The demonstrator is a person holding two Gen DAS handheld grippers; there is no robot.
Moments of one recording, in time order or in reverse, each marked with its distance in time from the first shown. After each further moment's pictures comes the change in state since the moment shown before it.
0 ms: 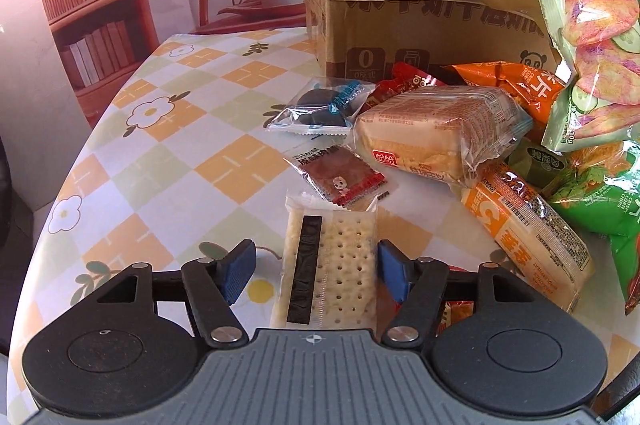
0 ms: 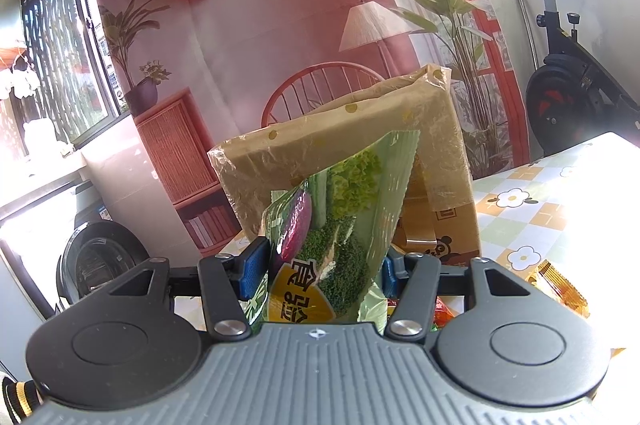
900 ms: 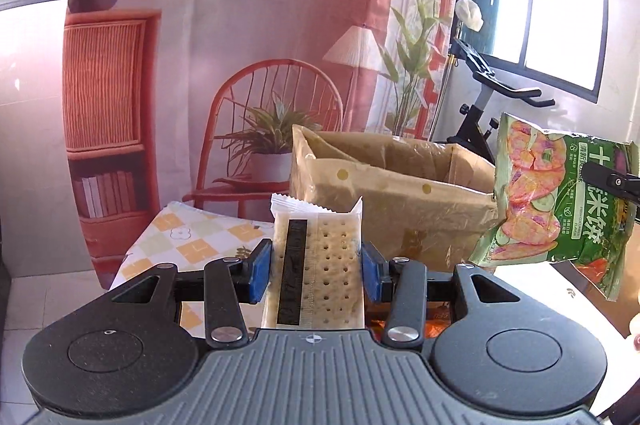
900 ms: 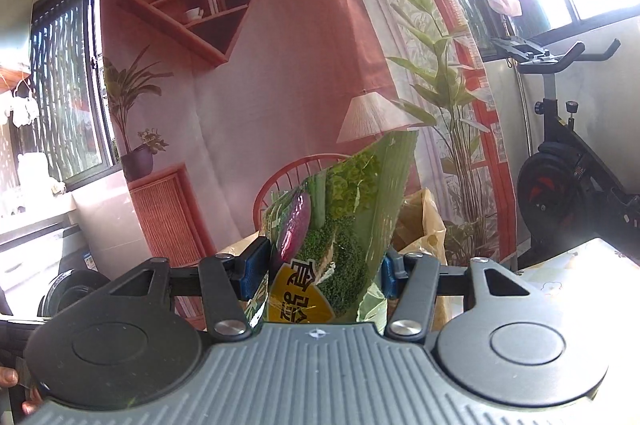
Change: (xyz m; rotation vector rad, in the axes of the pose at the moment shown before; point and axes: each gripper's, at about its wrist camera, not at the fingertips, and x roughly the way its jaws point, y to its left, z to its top) left arm -0.138 -0.008 0.126 -0.143 -0.415 -0.073; right arm -0.015 0.017 0.090 -0.093 -0.206 -0.040
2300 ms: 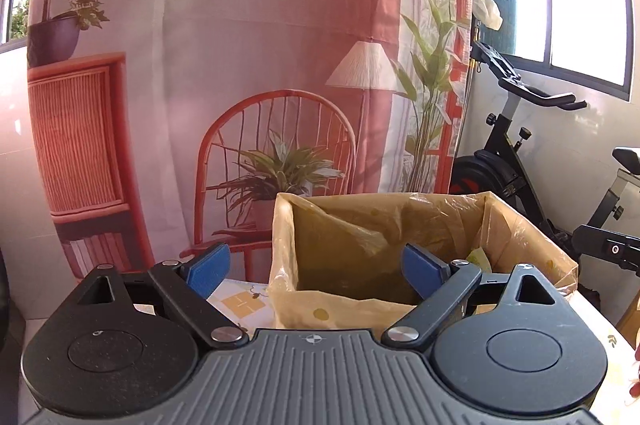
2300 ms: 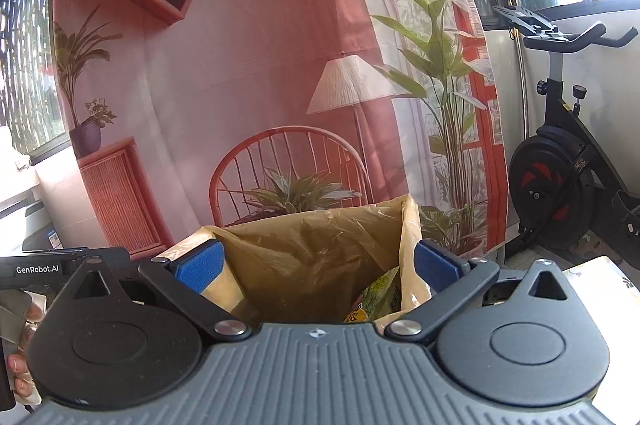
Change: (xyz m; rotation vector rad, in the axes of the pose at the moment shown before) left arm 0.090 -0.046 0.074 0.053 -0.017 0.112; right arm 0.104 -0.049 0.029 -0.025 0.152 -0.042
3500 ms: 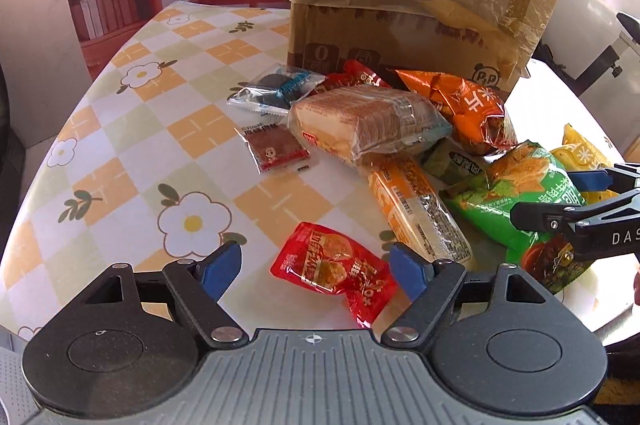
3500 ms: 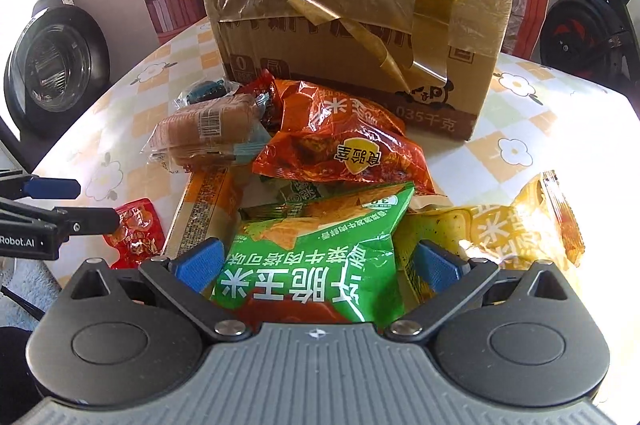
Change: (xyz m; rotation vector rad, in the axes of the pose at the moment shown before) left arm -0.066 0.019 -0.222 -0.049 0.539 -0.043; right arm -0.032 0.052 -0.186 -0.194 0.661 -0.014
